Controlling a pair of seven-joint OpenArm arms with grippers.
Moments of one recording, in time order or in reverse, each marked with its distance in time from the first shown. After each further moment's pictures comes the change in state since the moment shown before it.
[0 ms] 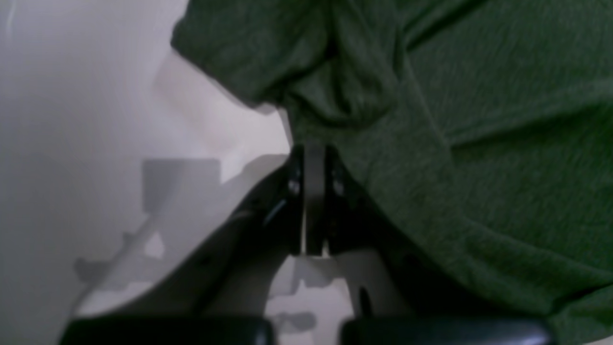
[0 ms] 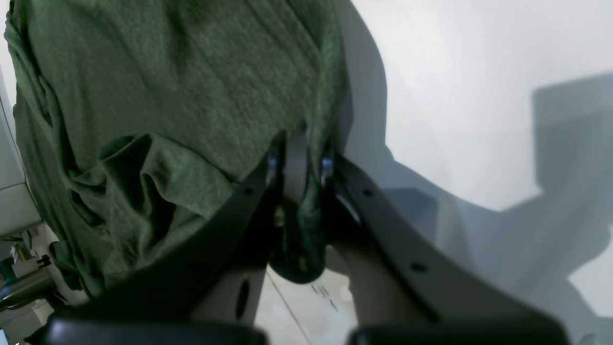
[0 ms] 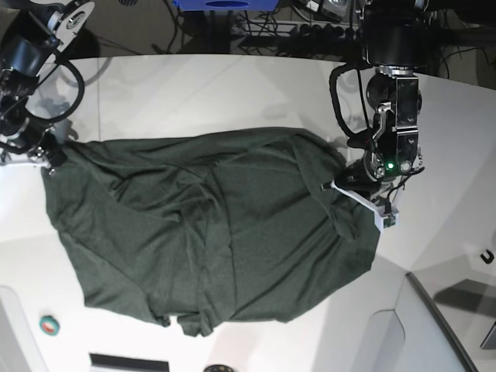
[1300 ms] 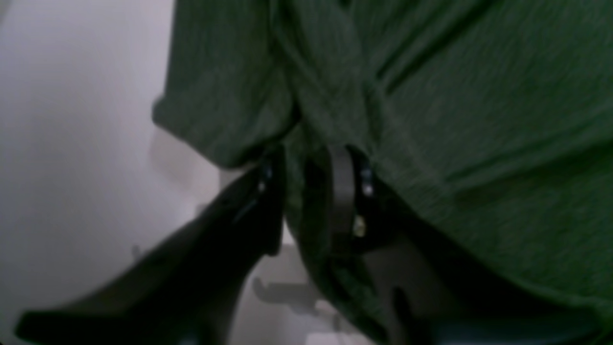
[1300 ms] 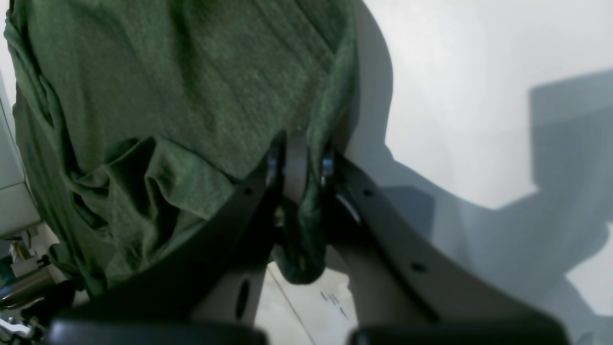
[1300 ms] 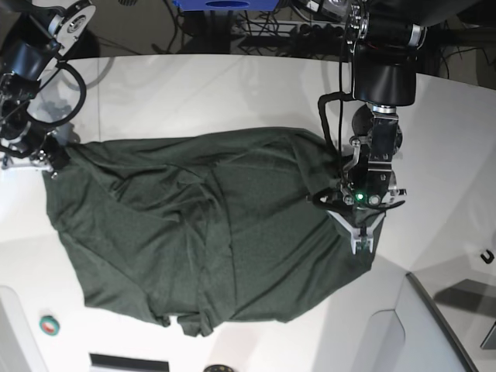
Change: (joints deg) left arm -9.7 1.9 5.8 -13.0 12.2 0.0 0.1; right arm 1.1 -0.3 -0.2 -0.3 -0.8 0.0 0.0
